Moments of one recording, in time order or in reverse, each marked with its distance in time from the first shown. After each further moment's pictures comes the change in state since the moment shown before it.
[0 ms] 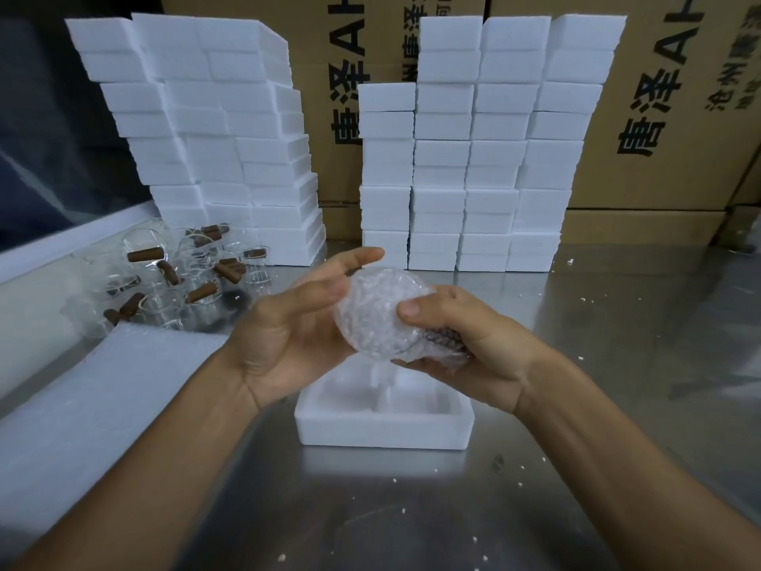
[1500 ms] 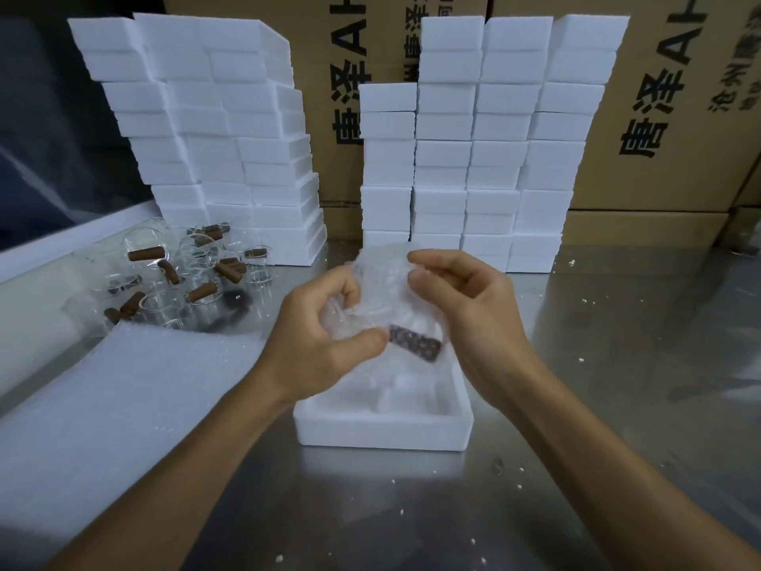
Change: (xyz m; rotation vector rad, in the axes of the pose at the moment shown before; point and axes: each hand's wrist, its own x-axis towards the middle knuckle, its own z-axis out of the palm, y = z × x) left_hand 0.006 -0.026 -0.006 1.109 0.387 0.468; right_hand 0.013 0.011 -0.004 -0.290 0.533 -0.495
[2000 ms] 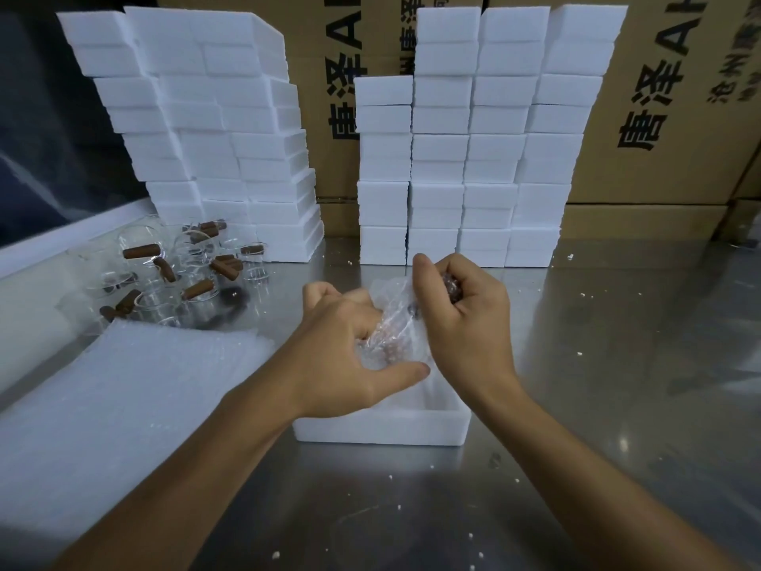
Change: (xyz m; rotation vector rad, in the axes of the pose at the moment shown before) left_hand -0.006 0.015 0.010 0.435 -0.249 0.053; right_hand -0.006 0.019 0.007 -0.387 0.190 -0.330
